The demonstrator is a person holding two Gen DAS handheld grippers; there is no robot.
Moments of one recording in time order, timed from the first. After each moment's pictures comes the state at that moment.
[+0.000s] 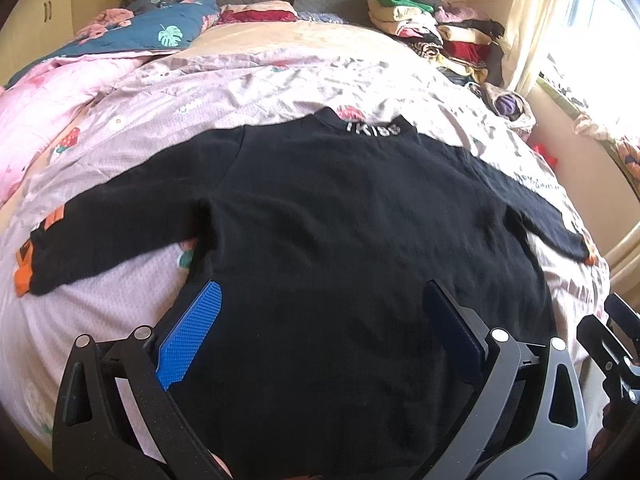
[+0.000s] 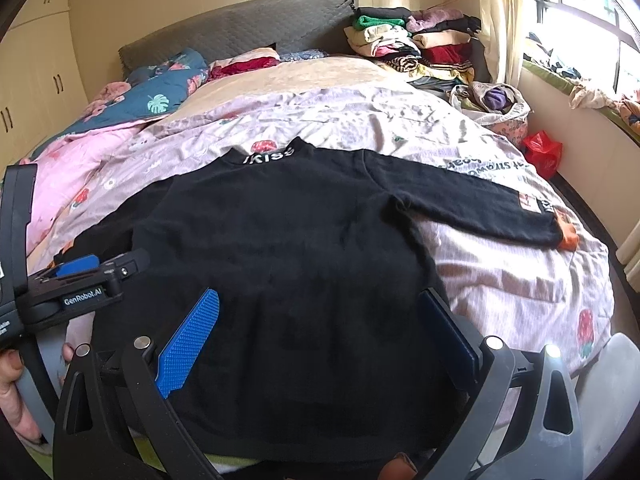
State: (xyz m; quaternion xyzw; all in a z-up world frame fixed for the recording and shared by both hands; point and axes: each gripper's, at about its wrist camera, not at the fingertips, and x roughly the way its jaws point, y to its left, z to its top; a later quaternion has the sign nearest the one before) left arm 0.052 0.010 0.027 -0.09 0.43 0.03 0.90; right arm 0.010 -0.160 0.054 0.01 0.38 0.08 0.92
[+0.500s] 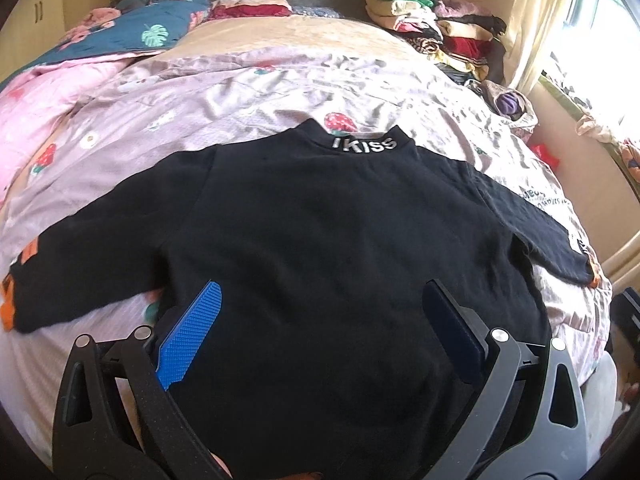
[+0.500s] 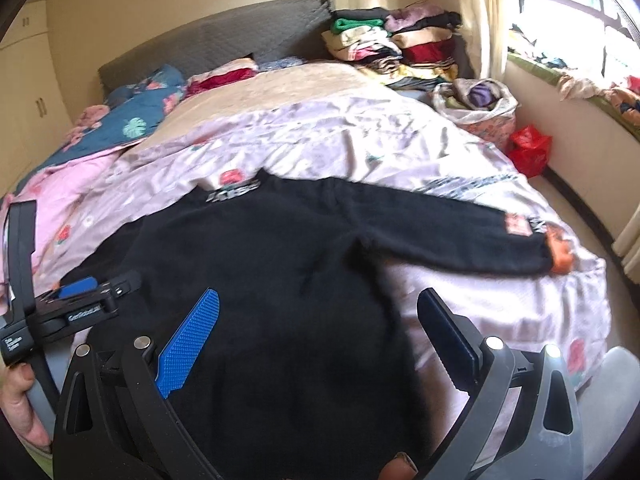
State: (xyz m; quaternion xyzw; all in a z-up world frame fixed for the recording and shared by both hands) left arm 0.114 -0.002 0.024 -0.09 0.44 0.02 0.89; right arm 0.063 -0.206 0.075 0.04 0.37 0.04 0.93
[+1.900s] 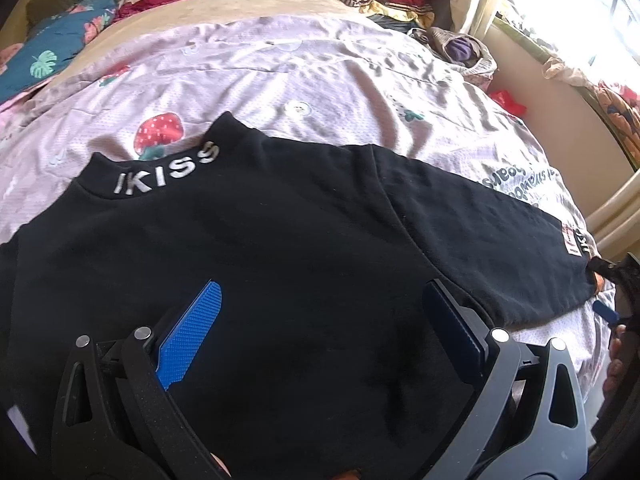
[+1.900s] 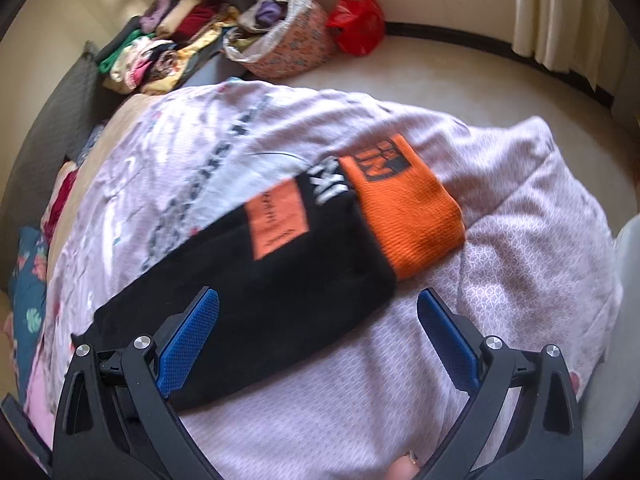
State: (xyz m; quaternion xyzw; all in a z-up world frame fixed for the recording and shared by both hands) left arm 0.252 -0.142 -0.028 -0.04 0.49 -0.07 0.87; right arm 0.165 -0.487 -0.046 0.33 0.43 -0.20 0.82
